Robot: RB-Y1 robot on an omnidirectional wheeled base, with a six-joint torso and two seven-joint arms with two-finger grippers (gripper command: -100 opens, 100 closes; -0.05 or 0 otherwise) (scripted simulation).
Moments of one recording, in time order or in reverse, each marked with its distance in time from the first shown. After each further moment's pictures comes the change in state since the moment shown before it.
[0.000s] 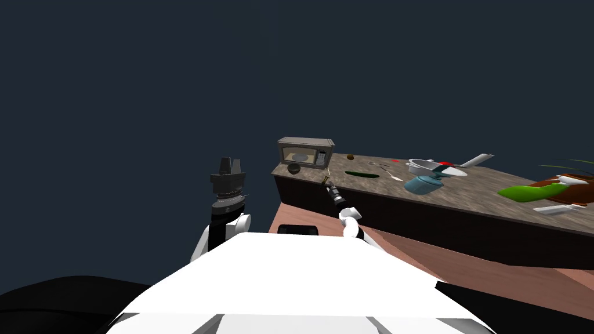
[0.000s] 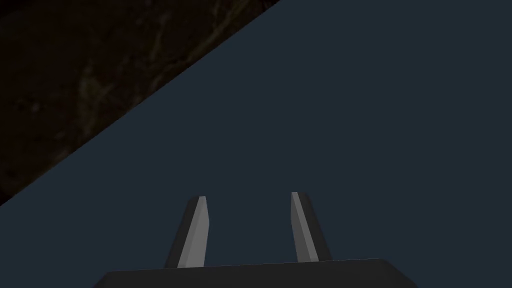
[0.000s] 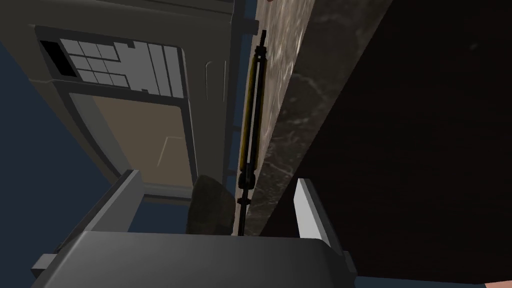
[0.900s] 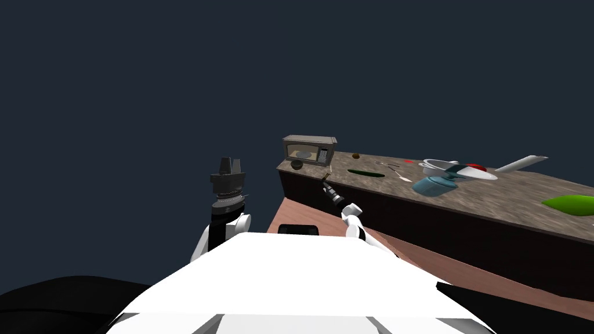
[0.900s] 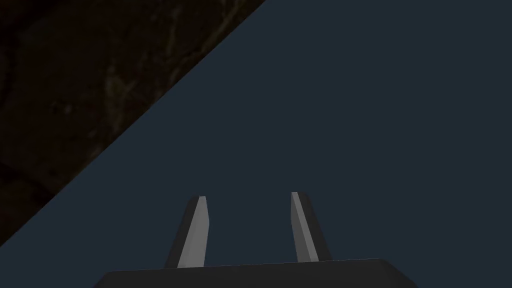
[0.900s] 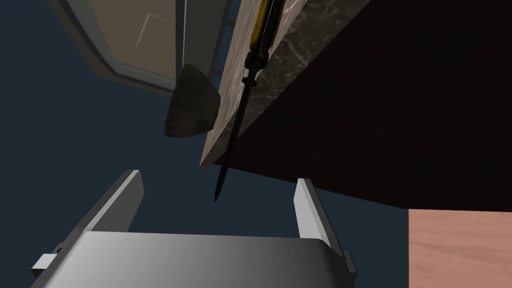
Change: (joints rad) left arm 0.000 0.000 0.000 0.000 0.000 0.000 0.000; right arm 0.017 -0.054 0.151 -0.027 0.125 0.090 0.058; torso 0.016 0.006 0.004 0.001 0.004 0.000
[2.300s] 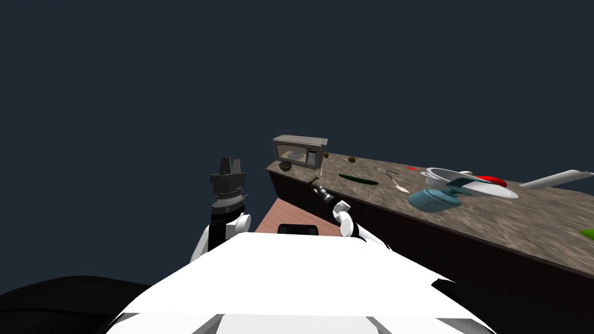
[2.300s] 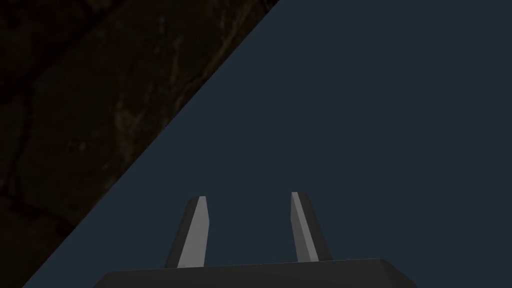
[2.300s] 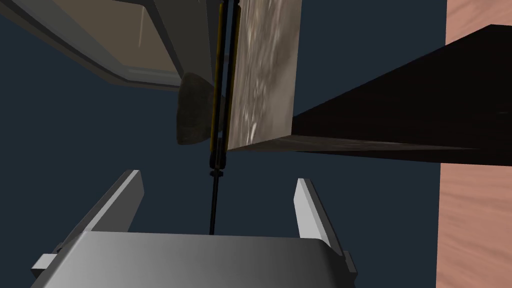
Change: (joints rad) left arm 0.000 0.000 0.000 0.000 0.000 0.000 0.000; right arm -0.081 0.046 0.047 0.147 0.037 0.033 -0.106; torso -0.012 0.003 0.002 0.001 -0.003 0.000
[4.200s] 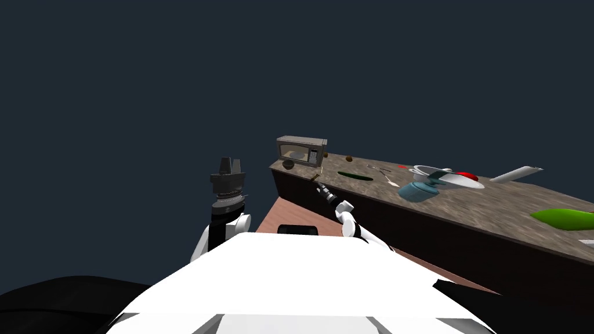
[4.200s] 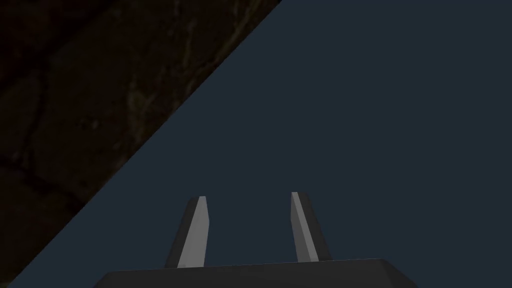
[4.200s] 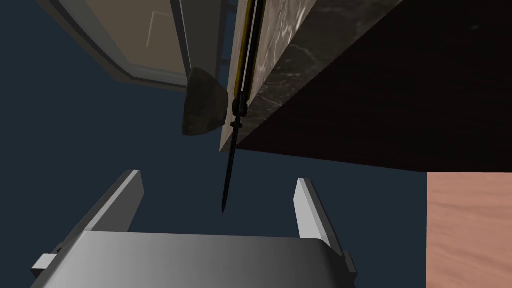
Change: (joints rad) left arm 0.000 0.000 0.000 0.000 0.000 0.000 0.000; right arm 0.017 -0.023 0.003 -0.038 -0.024 -0.032 -0.003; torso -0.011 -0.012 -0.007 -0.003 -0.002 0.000
